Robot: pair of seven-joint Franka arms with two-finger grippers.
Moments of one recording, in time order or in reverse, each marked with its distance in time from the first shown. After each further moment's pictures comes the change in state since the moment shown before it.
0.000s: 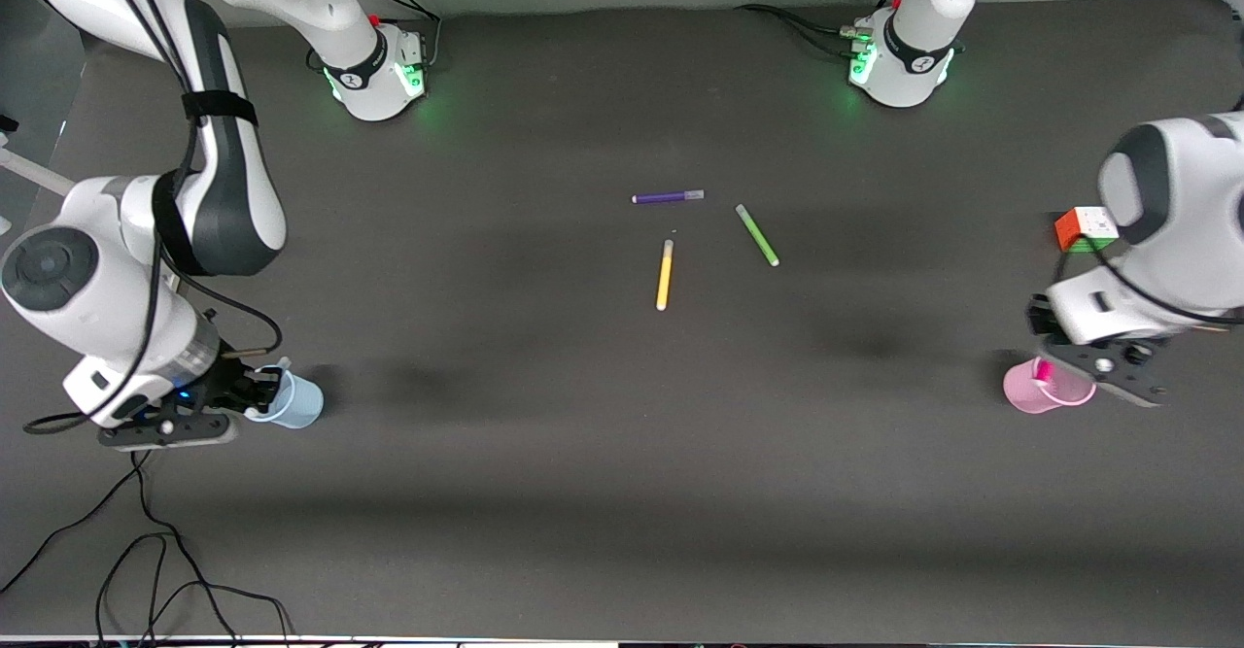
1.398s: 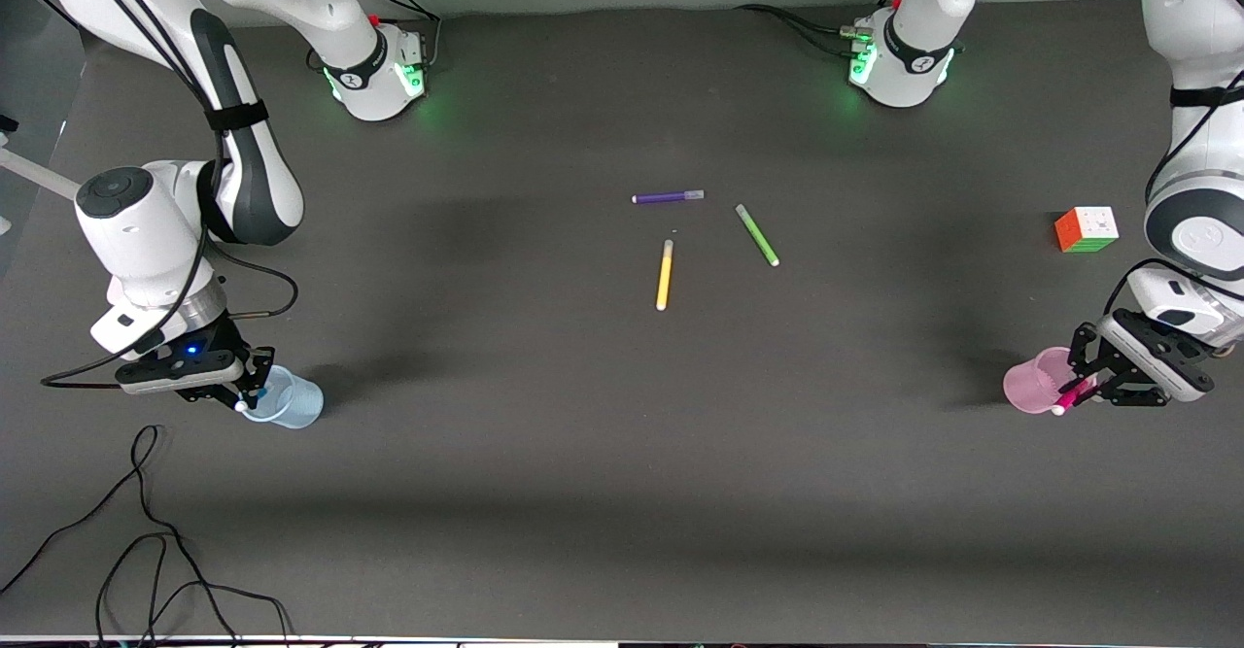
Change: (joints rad) left arm 0.194 0.158 -0.005 -0.114 -0.894 0.259 1.177; right arm 0.005 -0.078 -0.063 -0.437 -0.005 0.631 -0.169
